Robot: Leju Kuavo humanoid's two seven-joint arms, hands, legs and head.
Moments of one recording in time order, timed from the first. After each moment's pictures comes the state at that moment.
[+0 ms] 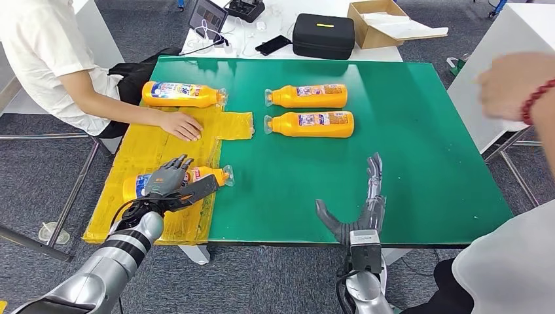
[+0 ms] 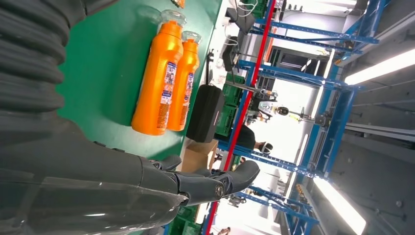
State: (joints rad) left arm -0.62 -0.06 -0.32 -0.43 -1.04 0.01 -0.23; right arm -0.01 0.09 0.30 -1.44 0.14 -0.57 -0.70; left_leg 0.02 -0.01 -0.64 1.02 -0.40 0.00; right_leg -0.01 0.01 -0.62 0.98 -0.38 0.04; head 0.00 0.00
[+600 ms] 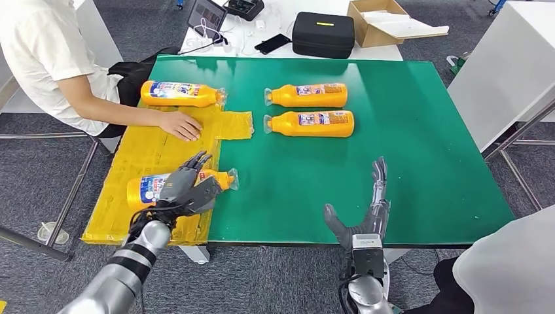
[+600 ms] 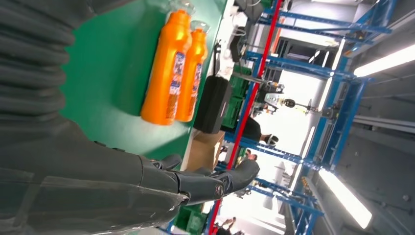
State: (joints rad) left arm -0.45 -0.08 -0.34 -0.72 -0.72 0.05 -0.45; right arm 0.03 0.08 0.29 -1.45 0.15 -0.60 -0.70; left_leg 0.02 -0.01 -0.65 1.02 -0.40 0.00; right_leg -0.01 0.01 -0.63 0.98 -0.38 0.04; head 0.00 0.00
